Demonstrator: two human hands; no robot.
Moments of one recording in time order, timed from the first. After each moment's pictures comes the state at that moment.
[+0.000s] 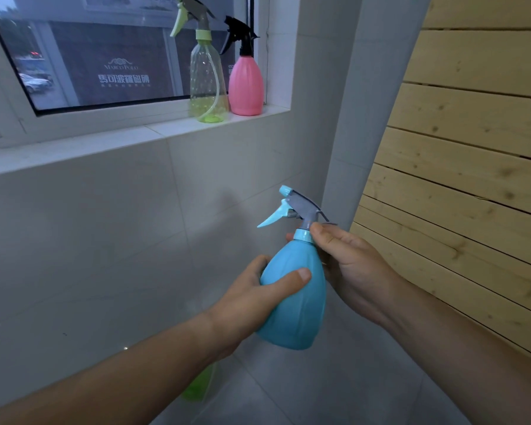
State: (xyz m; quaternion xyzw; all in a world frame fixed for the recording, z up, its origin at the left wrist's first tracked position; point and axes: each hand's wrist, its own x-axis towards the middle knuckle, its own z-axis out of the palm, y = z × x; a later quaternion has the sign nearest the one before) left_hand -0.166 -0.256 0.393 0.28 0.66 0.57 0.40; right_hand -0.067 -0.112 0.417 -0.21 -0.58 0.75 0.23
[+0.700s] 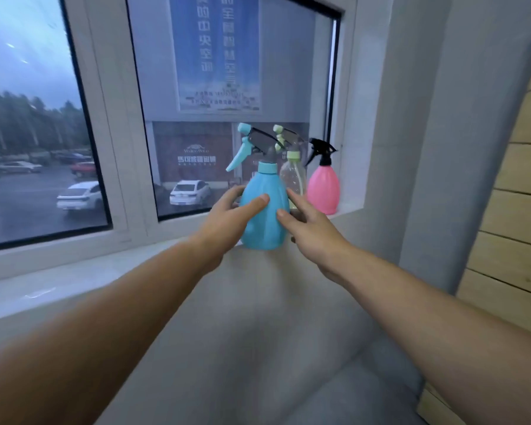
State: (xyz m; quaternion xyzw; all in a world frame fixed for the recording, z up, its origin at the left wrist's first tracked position) left_hand -0.386 -0.268 0.562 0.31 0.66 0.68 0.11; right_hand -0.291 -0.135 0.552 -0.05 -0.78 0.57 0.26
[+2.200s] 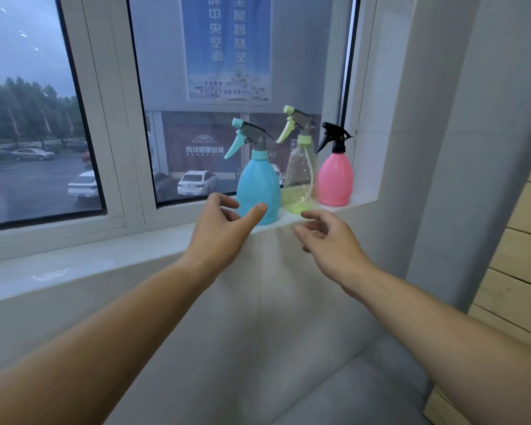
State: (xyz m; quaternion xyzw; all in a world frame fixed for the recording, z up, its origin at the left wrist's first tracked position) left_hand -0.386 -0.276 0.530 0.24 0.74 0.62 -0.01; right_hand -0.303 -0.104 0.505 -0.14 -0.79 0.51 0.30
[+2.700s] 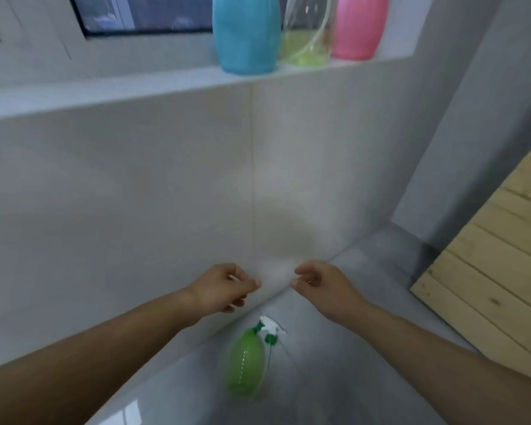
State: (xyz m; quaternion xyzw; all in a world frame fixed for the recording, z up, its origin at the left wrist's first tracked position) left_hand -0.373 -0.301 0.267 0.15 0.82 0.42 0.36; right_hand -0.253 -0.106 0.238 -0.25 -0.83 0.49 0.04
